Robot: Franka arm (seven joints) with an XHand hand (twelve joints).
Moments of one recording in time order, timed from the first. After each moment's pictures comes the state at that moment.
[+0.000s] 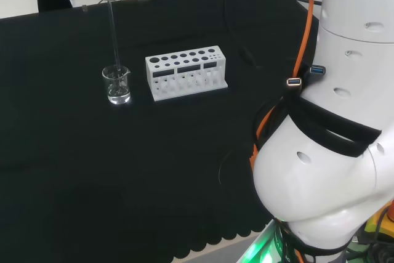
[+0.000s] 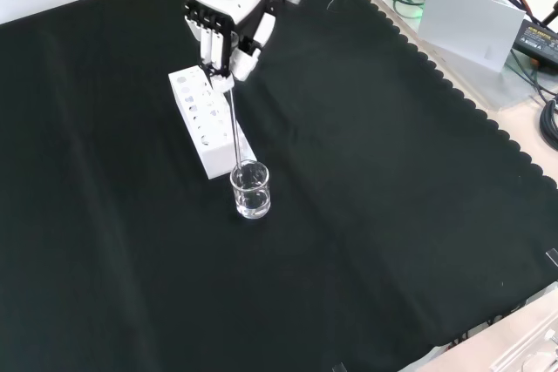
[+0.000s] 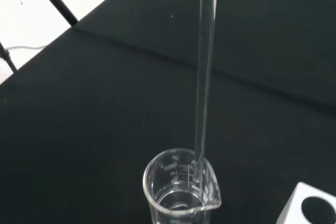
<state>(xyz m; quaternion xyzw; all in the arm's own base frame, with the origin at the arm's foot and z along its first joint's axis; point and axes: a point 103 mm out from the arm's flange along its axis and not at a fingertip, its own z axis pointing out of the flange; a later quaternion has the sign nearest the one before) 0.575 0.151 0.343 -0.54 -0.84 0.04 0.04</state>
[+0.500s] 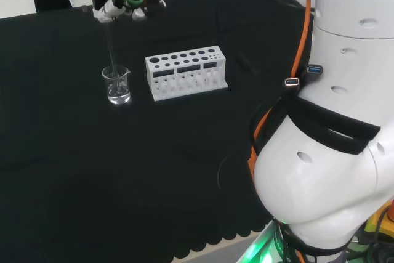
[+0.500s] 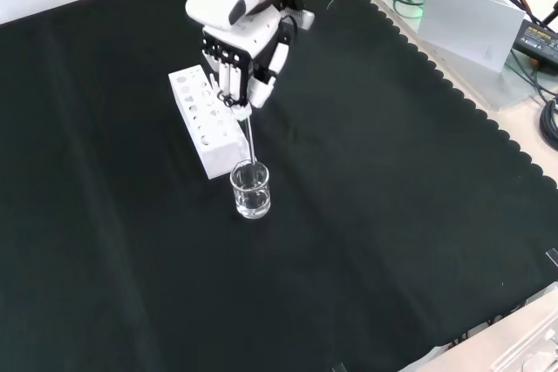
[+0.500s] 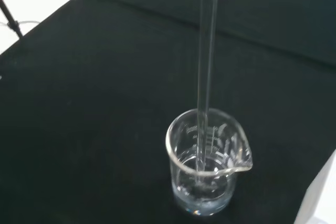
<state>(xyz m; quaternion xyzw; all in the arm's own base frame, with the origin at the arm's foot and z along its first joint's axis) 0.566 0.170 0.301 -0.52 -0.85 0.06 0.05</state>
